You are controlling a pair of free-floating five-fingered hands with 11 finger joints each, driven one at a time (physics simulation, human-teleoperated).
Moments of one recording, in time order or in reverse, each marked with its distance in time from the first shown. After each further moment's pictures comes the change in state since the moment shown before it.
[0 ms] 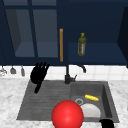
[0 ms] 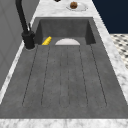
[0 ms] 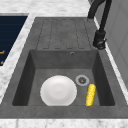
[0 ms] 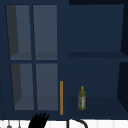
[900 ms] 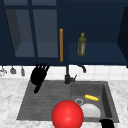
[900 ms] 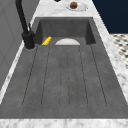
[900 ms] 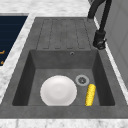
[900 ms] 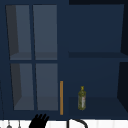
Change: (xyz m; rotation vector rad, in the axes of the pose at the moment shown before) left hand -0.005 -0.016 0.001 -0.038 -0.007 -0.025; right hand 0.000 0.000 0.000 0.000 0.000 0.000
